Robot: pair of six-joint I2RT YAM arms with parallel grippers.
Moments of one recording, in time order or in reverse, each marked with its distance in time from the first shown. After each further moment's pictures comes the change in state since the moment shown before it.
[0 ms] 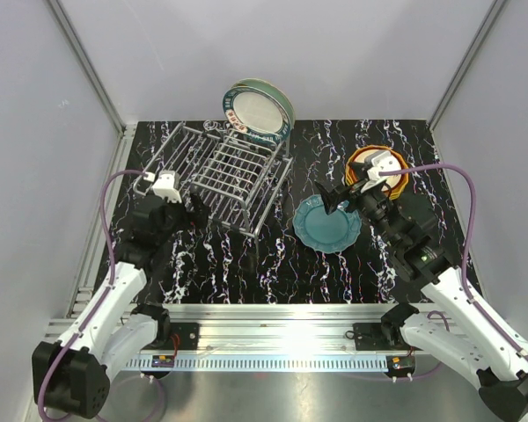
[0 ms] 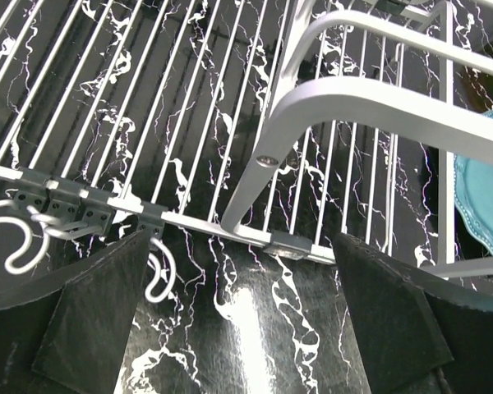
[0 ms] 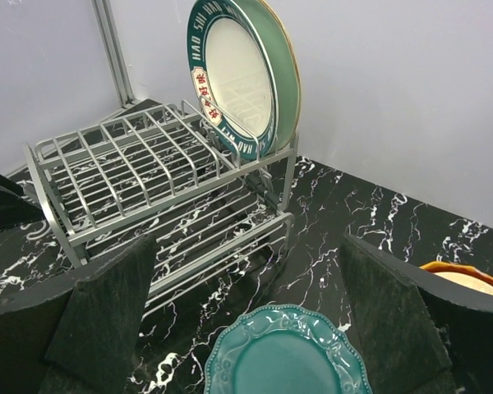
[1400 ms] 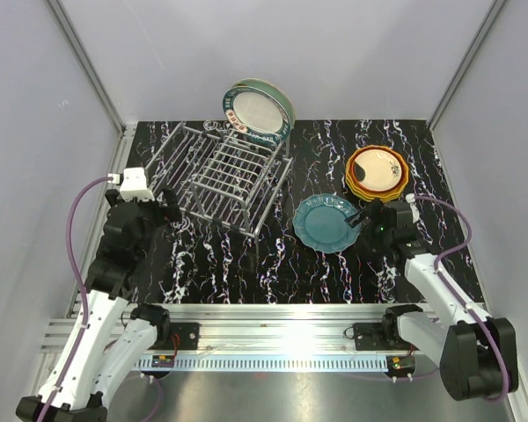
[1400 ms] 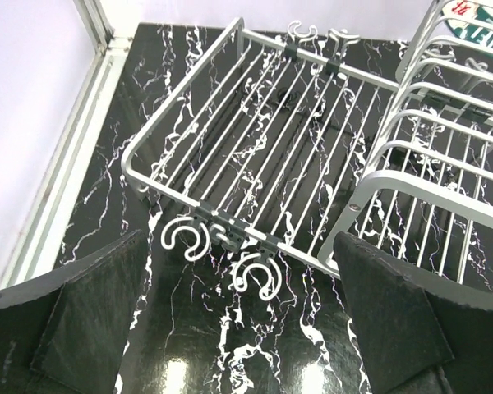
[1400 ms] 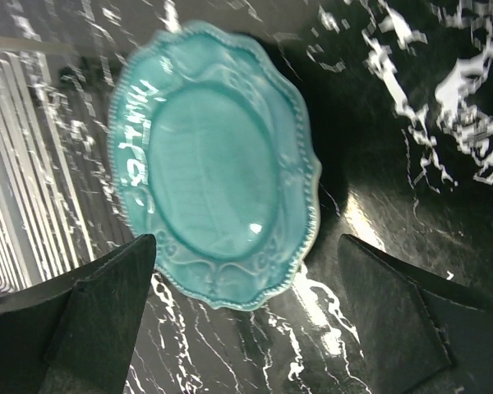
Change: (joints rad) left arm -0.022 -0.240 0.182 -0.255 -0.351 0.121; right arm -0.449 0.201 -0.317 -0.305 -0.037 0.959
